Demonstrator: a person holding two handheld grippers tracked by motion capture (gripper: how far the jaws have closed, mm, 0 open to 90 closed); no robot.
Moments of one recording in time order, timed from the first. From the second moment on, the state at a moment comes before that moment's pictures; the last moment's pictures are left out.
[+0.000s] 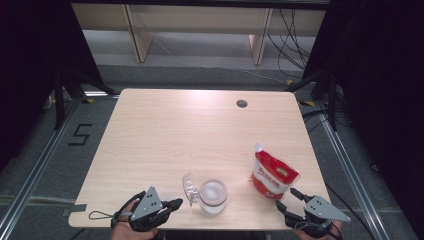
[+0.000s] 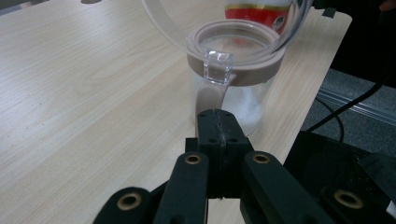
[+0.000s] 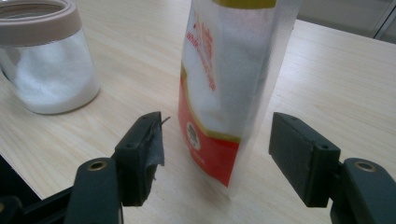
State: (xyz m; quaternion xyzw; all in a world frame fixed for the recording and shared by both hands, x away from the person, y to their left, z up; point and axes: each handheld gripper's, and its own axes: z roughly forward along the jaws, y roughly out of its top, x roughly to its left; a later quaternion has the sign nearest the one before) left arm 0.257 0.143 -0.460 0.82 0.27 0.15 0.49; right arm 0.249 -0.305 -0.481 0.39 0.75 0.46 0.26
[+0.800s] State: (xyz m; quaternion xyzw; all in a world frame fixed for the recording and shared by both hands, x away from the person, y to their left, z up) left arm 0.262 0.128 -0.449 0.81 0.26 0.14 0.50; right arm 0.249 -0.303 -0.482 0.39 0.76 0.45 0.26
